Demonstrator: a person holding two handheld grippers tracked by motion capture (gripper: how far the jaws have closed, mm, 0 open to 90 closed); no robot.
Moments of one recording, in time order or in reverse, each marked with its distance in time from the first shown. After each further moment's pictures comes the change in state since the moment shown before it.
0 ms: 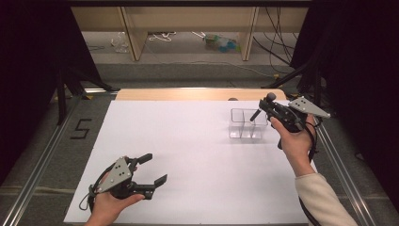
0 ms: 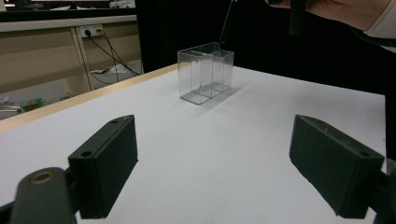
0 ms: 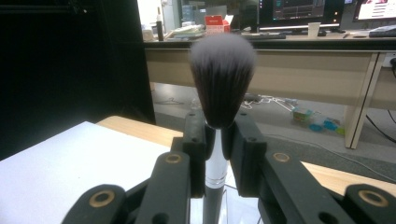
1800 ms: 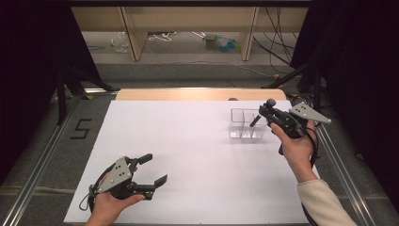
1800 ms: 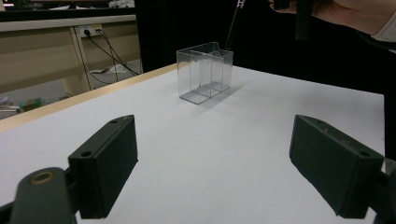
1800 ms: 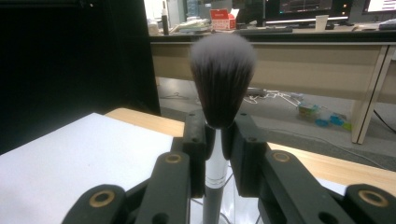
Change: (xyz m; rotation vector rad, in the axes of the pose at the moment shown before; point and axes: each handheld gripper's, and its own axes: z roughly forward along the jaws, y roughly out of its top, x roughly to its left) left arm -0.001 0.000 0.000 0.001 -0.001 0.001; right arm 0.004 -0.010 -0.010 0.016 0.025 0.002
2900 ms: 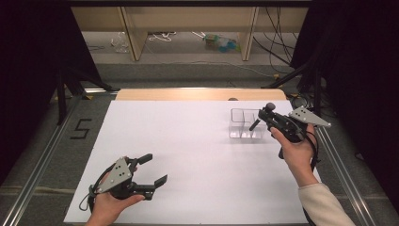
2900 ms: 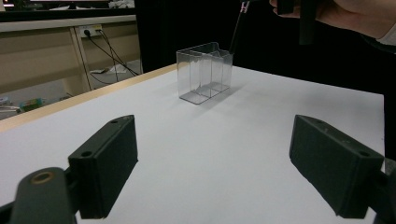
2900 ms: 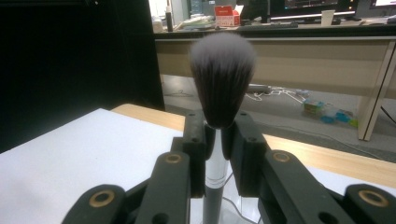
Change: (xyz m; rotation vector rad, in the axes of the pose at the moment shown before) left arm 0.000 0.000 0.000 -0.002 0.000 0.006; right arm 0.003 -0.008 -0.005 0.000 0.014 0.008
